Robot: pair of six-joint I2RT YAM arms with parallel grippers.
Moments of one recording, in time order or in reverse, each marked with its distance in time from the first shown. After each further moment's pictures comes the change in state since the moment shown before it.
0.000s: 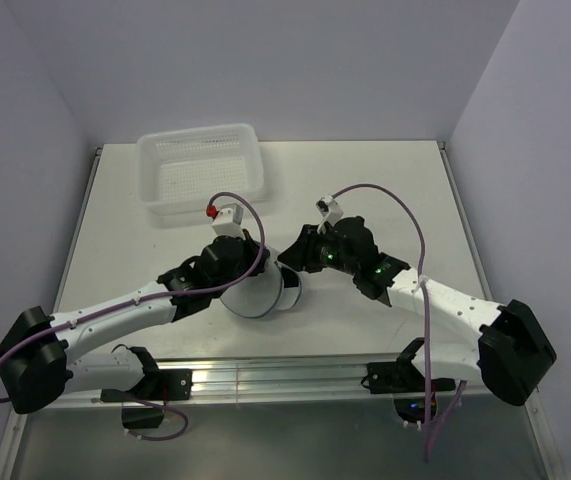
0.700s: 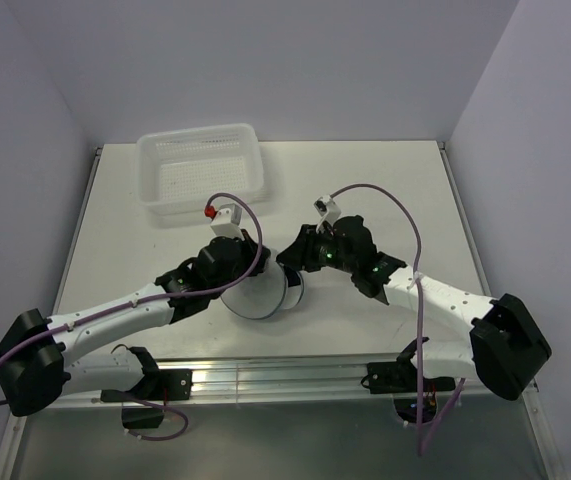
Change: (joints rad) left arm 0.000 -0.019 -0.016 0.034 0.011 0.007; right arm -0.021 0.025 -0.008 0.055 -0.041 -0.006
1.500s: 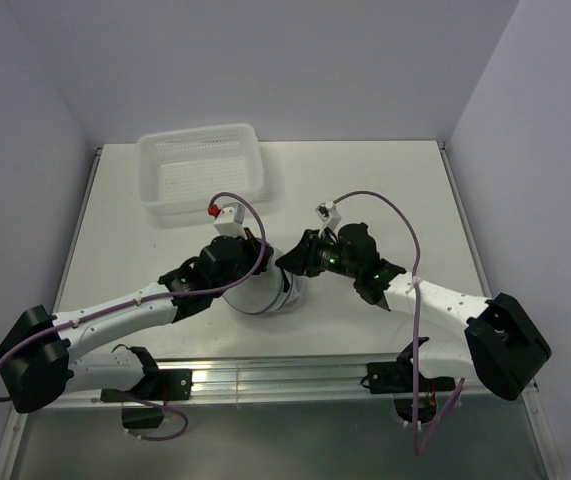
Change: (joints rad) left arm 0.001 0.025 0.000 0.057 0.015 0.027; right arm -0.011 0.001 -0.098 0.177 -0.093 0.068
